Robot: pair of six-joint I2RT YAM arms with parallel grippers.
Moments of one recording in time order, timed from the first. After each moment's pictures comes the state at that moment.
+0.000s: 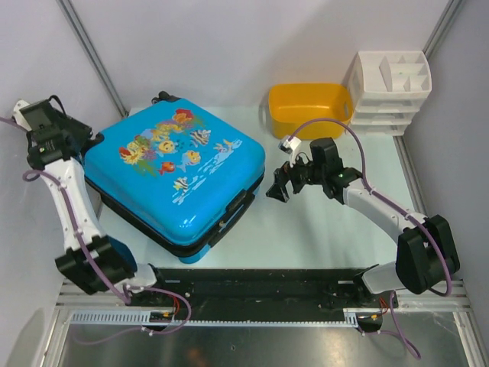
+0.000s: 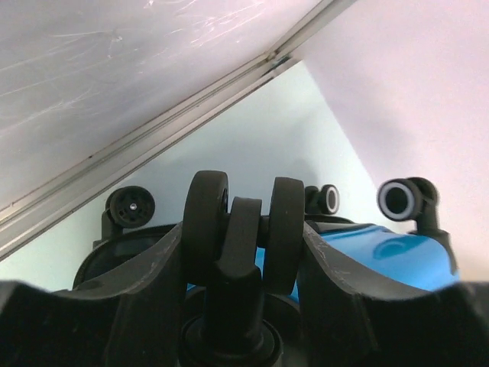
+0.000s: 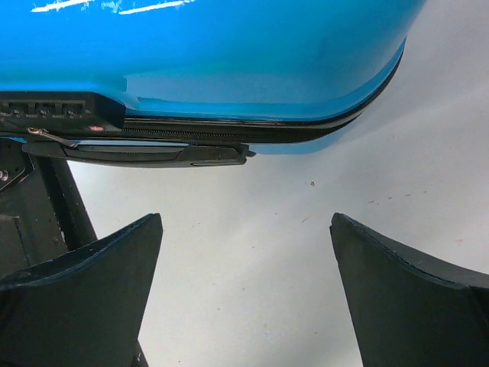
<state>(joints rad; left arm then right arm) 0.51 1.44 1.60 -0.71 -0.04 -0.61 0.47 1.41 0.99 -0.17 -0.62 -0.08</state>
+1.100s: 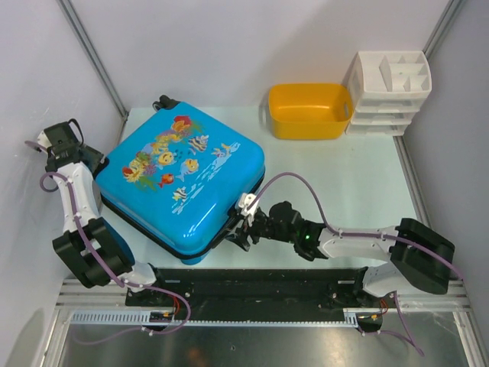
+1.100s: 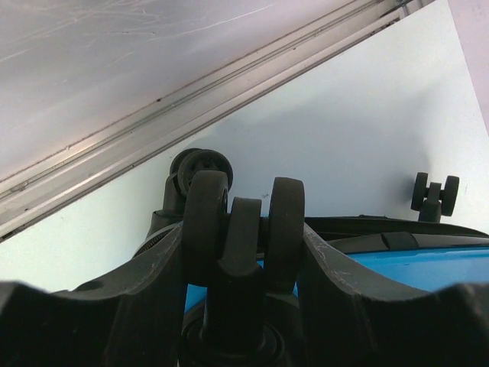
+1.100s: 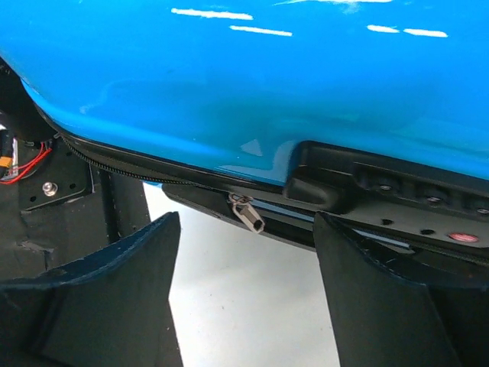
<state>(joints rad) 0.52 1.44 1.34 -0.65 -0.14 -0.60 1.10 1.37 0.65 0.49 -0.14 0.02</state>
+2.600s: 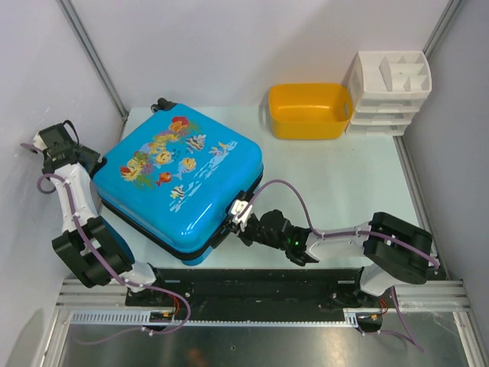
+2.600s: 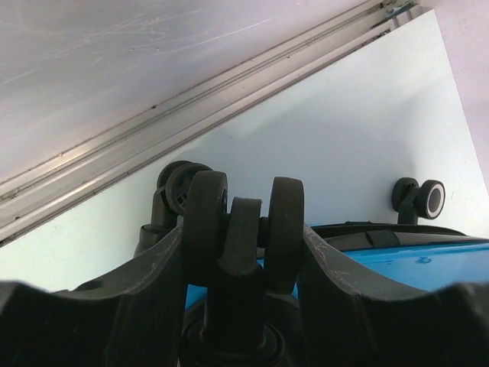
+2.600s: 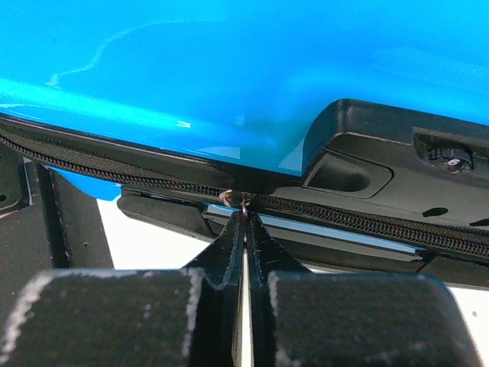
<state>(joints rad) 0.55 1.45 1.34 -0.61 -0.10 -0.60 1.16 1.55 0.63 0.69 0.03 -0.06</state>
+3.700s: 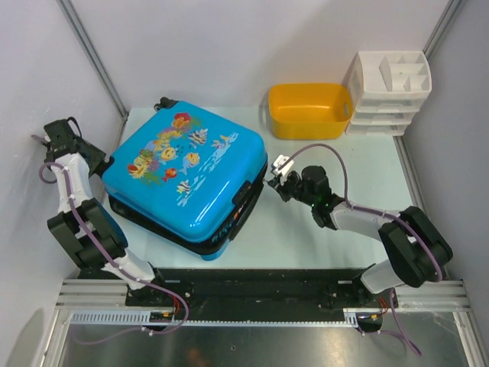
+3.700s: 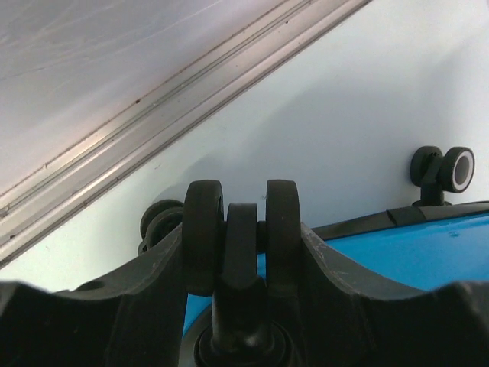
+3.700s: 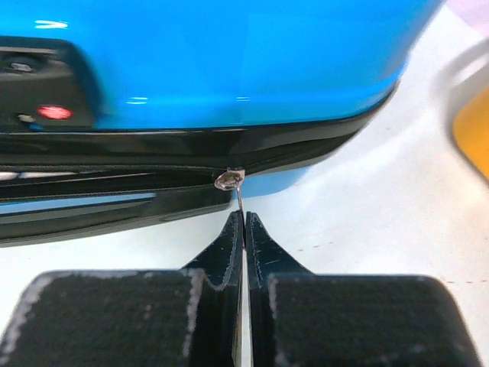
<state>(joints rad) 0.55 1.58 1.40 -0.64 -0.04 -0.51 0.63 1.45 0.64 0.52 -0.22 -0.24</state>
